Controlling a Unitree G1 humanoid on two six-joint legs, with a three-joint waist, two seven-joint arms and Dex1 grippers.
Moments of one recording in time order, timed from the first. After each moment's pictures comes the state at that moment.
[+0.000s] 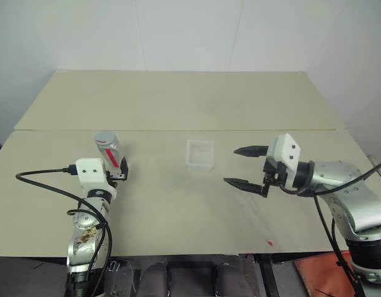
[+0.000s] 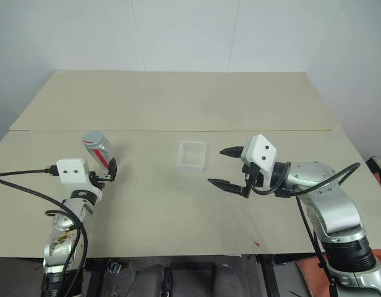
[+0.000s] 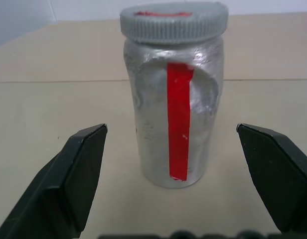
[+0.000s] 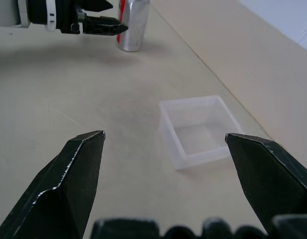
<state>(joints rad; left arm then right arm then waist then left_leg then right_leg) -0.10 0.21 0.24 -0.20 -0.13 0.29 -0.05 -0.34 -0.75 -0.01 -0.39 0.42 0.45 0.95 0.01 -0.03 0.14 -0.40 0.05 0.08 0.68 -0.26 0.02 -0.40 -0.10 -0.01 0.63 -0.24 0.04</state>
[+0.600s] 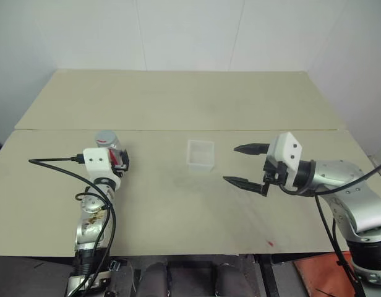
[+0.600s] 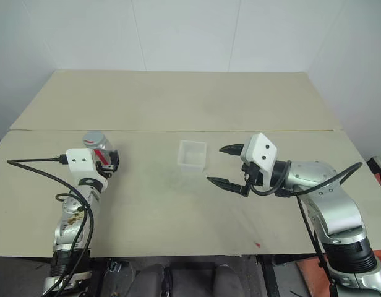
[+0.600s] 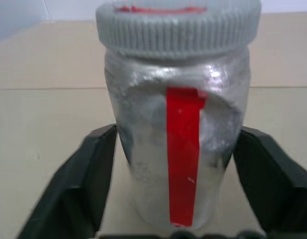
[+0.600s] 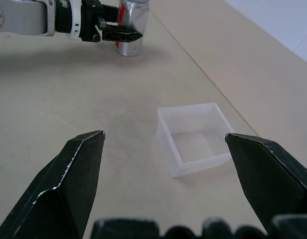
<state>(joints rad) -0.24 0.22 0.24 0.00 -0.12 0.22 -0.05 -0.33 -0.75 -0.01 -0.43 0.42 0.45 0.93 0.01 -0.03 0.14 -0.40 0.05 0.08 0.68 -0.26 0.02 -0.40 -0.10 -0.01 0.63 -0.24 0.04</state>
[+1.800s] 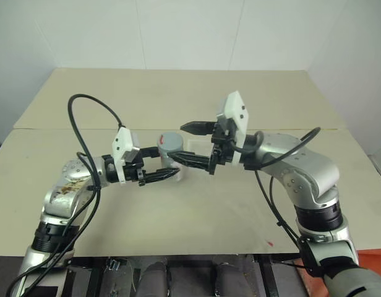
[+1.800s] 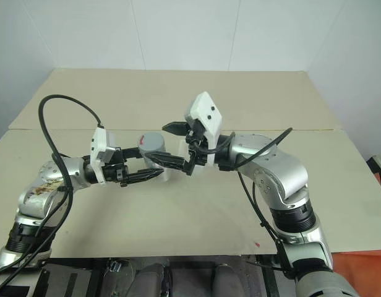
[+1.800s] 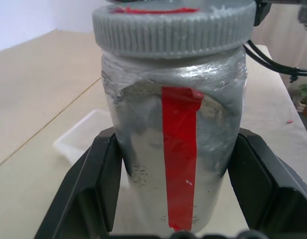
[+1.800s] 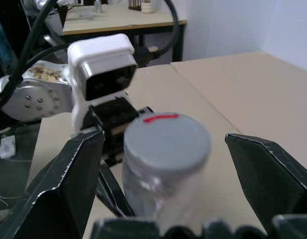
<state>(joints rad) -0.43 0.62 -0.01 -0.14 -0.51 0.38 -1.11 -0.75 -0.40 0.17 -0.38 0.61 0.84 0.70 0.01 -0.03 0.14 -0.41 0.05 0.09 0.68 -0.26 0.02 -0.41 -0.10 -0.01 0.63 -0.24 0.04</state>
